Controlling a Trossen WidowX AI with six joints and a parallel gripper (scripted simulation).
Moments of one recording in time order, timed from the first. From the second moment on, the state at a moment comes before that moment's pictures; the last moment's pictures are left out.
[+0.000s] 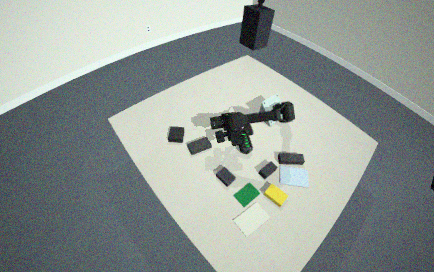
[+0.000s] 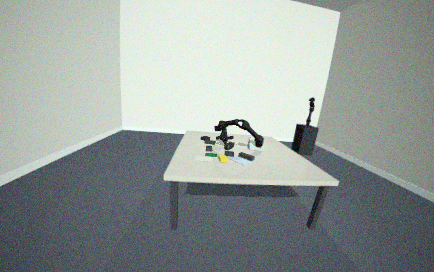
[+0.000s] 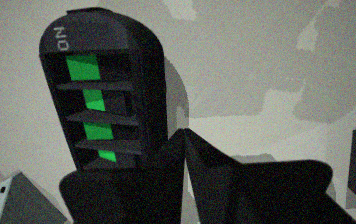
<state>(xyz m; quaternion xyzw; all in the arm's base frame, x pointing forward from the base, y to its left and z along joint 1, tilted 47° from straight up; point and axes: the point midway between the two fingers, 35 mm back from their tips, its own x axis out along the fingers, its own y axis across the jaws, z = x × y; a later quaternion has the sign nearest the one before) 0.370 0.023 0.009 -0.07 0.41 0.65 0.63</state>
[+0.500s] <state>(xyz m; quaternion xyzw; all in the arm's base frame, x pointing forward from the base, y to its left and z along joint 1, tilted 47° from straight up) 0.367 0.030 0.003 -0.07 0.41 0.66 0.63</state>
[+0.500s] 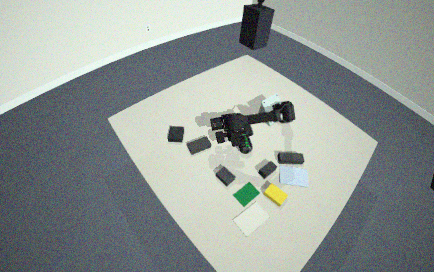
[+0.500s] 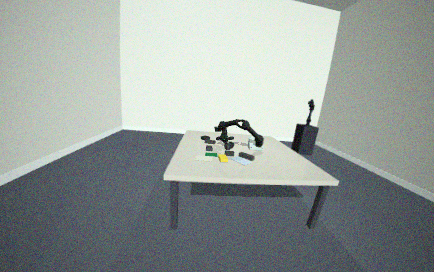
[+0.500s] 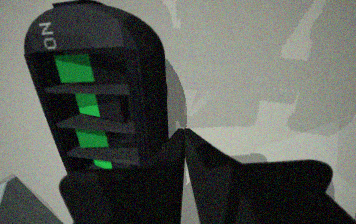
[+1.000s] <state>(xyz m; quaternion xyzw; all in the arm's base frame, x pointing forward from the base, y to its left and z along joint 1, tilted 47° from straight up) 0.360 0.032 0.007 -0.07 0.41 0.65 0.63</state>
